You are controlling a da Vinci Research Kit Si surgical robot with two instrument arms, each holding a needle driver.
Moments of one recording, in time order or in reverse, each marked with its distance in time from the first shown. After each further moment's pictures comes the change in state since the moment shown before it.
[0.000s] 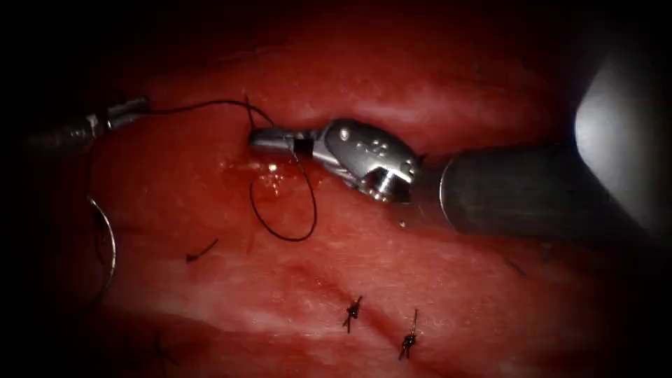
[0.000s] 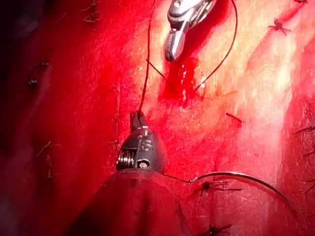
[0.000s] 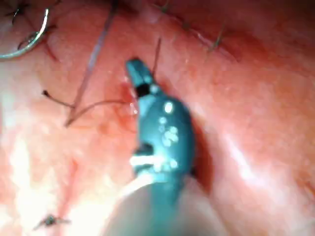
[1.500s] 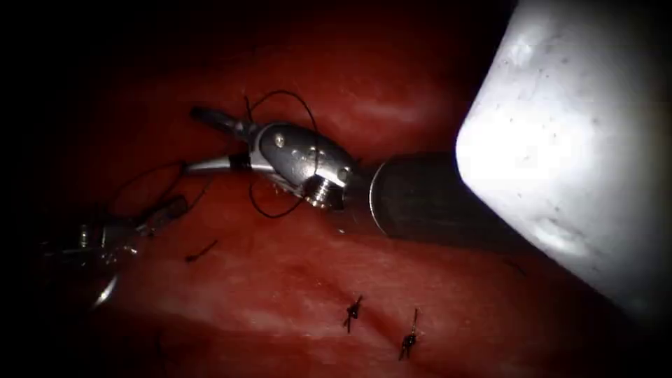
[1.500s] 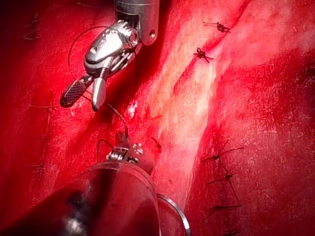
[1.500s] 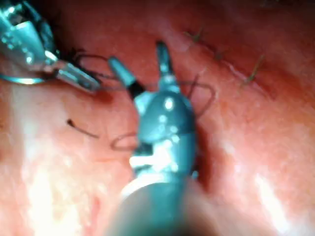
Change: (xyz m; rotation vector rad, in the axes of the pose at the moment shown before) right arm 0.002 0.000 0.006 -0.013 0.126 -0.022; left arm 0.003 0.012 -0.003 0.044 -0.217 0.315
